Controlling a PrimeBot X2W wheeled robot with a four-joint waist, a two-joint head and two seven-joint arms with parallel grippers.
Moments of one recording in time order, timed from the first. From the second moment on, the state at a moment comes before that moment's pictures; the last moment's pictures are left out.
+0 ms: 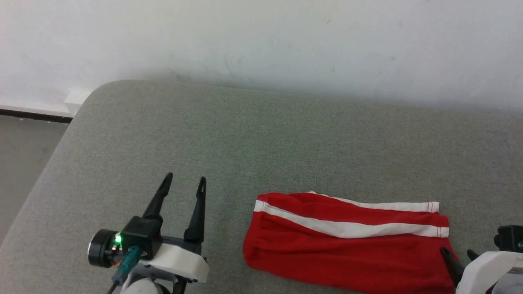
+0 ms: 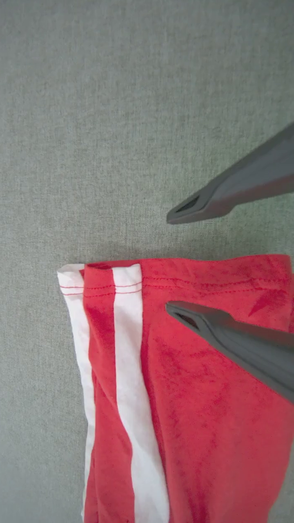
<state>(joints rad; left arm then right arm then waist) -0.11 0.34 -0.46 0.05 -0.40 0.24 -0.26 0.08 -0.19 -0.17 0.15 0.35 0.13 0.44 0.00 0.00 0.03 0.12</state>
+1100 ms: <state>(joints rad) 0.06 0.19 -0.24 0.03 -0.09 0.12 -0.26 -0.03 -0.22 -0.16 0.43 0.45 0.13 0.32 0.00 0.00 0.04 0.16</state>
